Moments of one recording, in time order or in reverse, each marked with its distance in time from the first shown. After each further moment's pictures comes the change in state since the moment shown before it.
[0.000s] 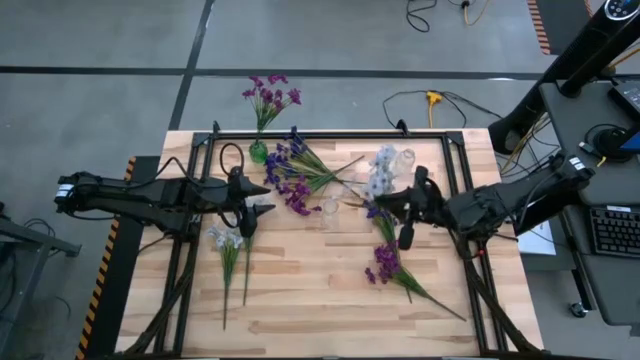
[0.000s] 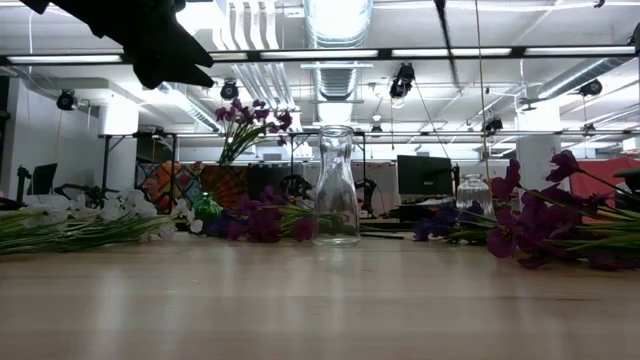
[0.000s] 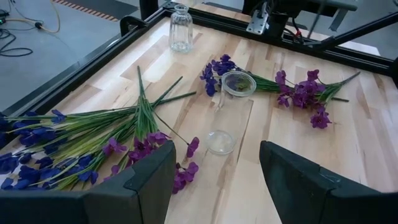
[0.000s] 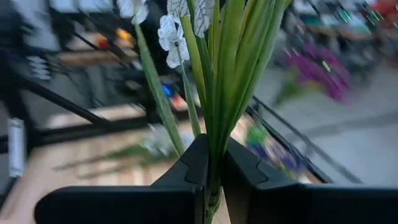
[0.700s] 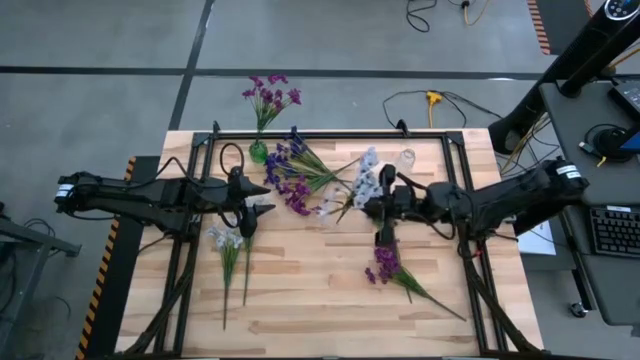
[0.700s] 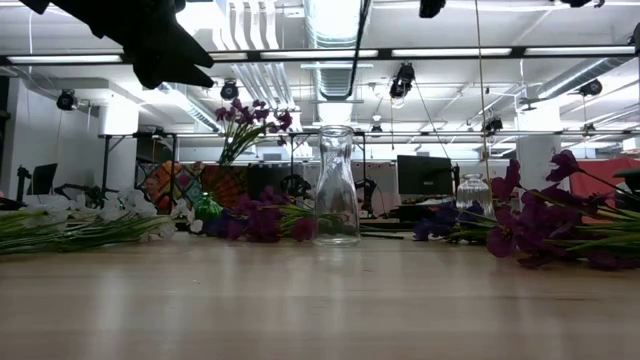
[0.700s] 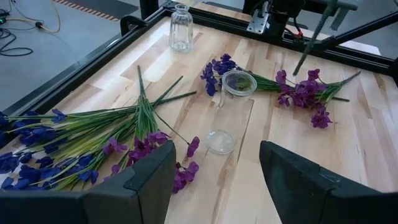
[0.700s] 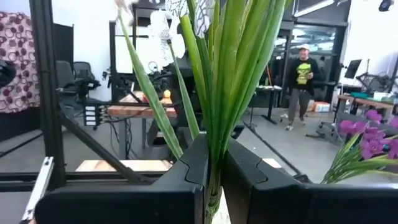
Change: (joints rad) left arm 0.000 0.000 -0.002 0.000 0.000 0.000; right arm -0.222 0.178 -0.224 0.764 -0.414 -0.220
